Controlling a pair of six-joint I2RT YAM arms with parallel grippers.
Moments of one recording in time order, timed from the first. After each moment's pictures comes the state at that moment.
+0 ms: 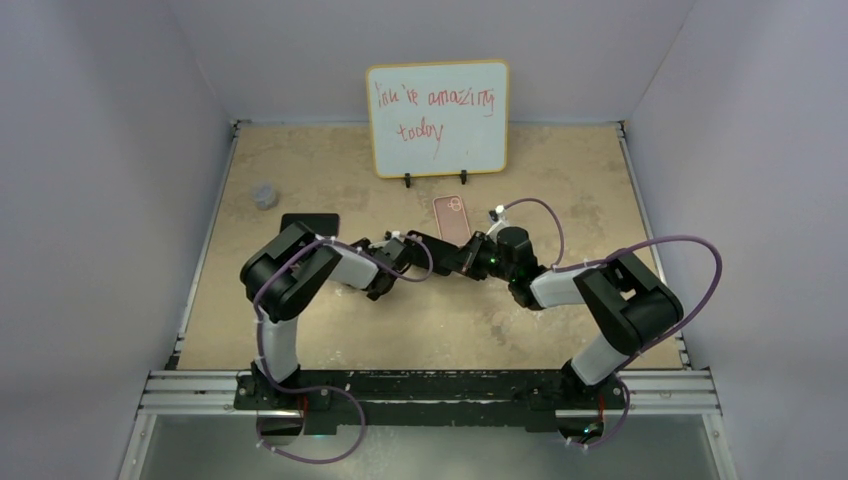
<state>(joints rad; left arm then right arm) -0.69 1.94 0.82 -0.14 -1.12 0.39 0.54 1.62 0.48 0.68 -0.34 0.97</state>
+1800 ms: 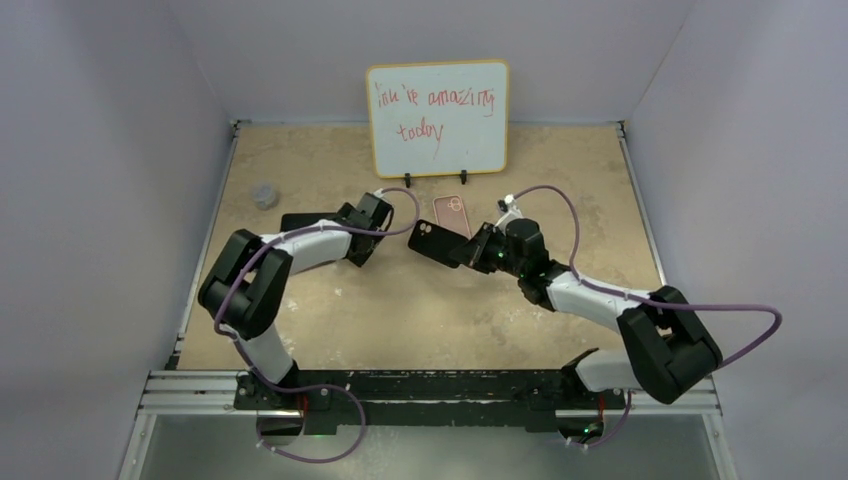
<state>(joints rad) -0.53 1.75 0.98 -0.35 -0.60 0.20 0.54 1.36 0.53 0.36 -0.26 0.87</state>
